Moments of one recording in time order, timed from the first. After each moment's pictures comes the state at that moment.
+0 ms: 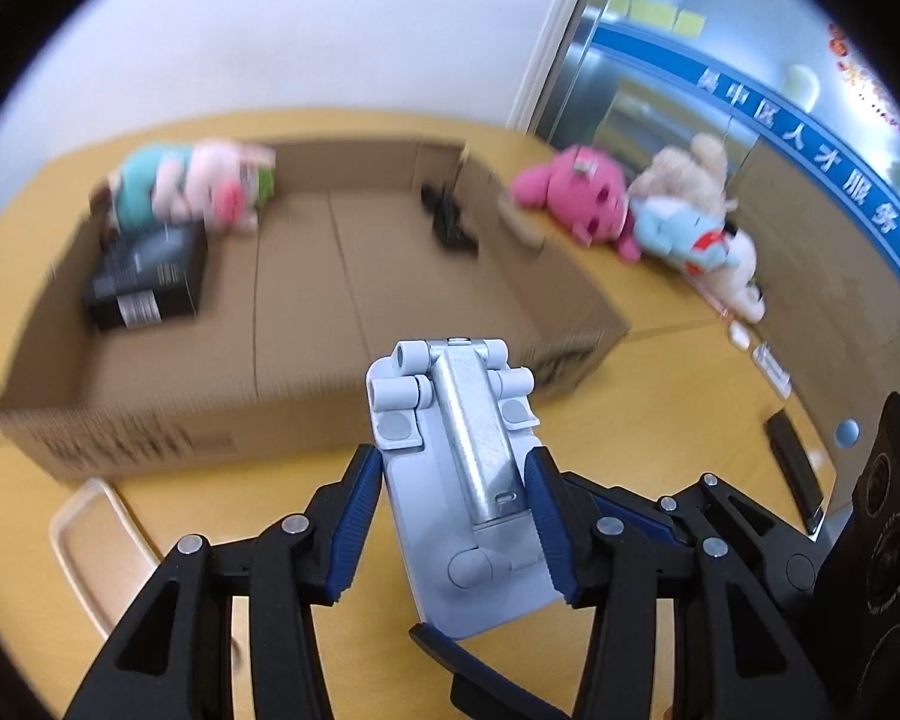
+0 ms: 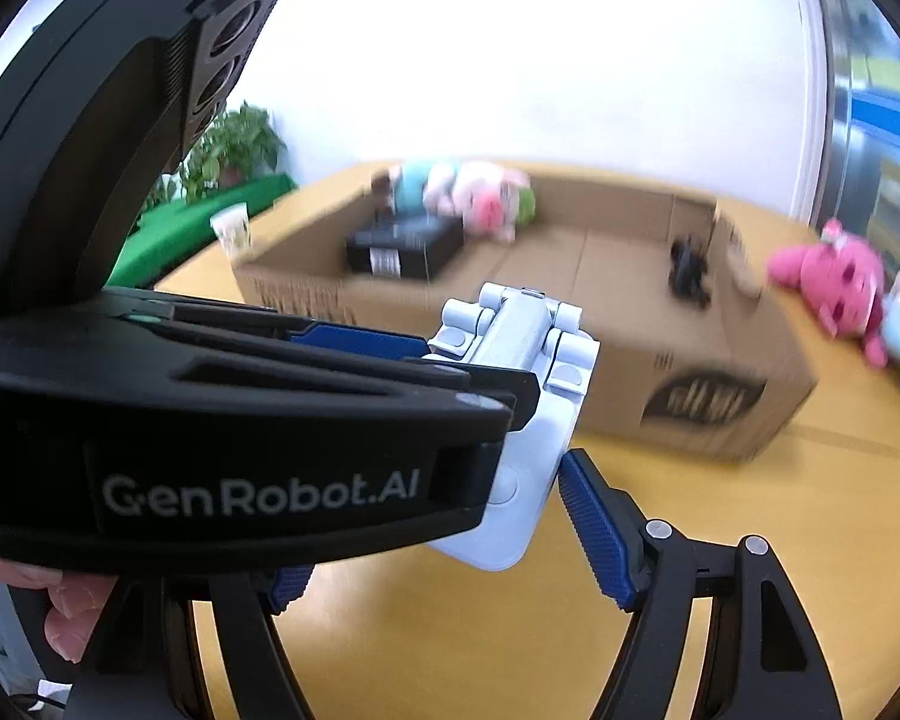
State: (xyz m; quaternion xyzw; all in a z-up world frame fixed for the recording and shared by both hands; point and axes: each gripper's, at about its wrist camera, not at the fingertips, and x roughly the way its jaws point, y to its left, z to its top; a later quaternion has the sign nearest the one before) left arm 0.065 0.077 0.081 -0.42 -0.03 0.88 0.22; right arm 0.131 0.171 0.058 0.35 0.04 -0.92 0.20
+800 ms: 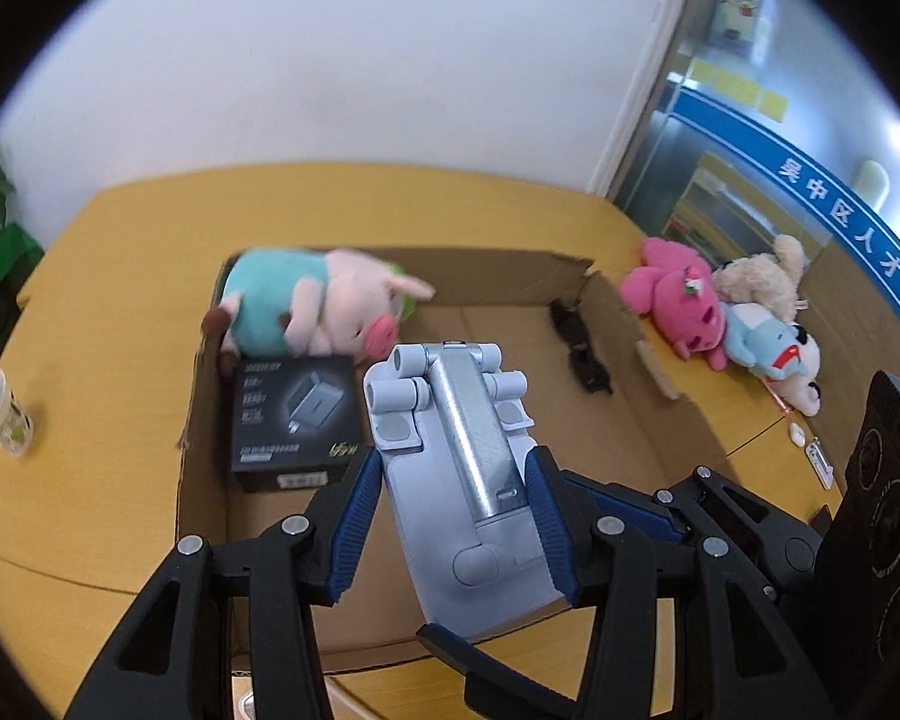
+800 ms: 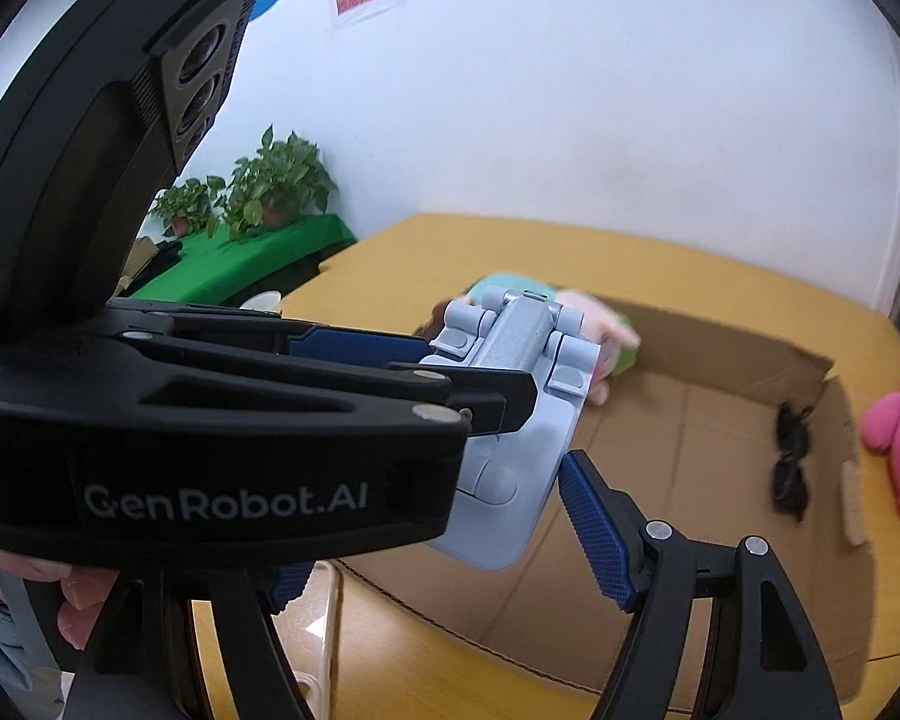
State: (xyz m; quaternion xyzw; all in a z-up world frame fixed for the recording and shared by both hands) left arm -0.052 -0.034 0.123 -0.42 -0.06 0.89 0.16; right arm -0.014 0.080 0.112 0.33 0.04 -0.90 0.27
